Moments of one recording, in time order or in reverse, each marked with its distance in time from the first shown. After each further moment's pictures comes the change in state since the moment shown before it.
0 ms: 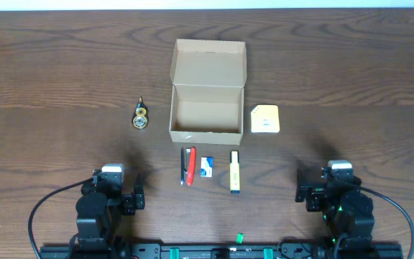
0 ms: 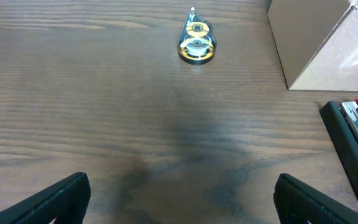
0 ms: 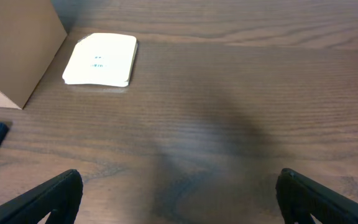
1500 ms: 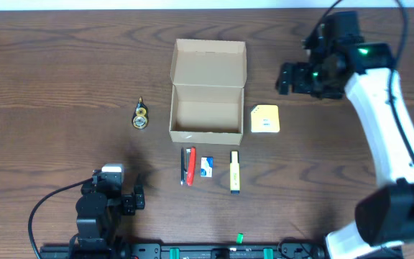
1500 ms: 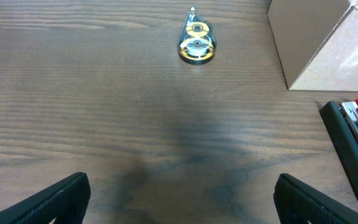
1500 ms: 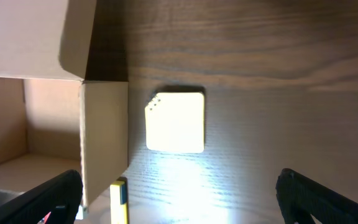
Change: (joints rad) left arm 0.000 -0.001 0.000 0.000 0.000 0.000; right arm 0.044 1.732 1.455 -0.422 -0.205 0.167
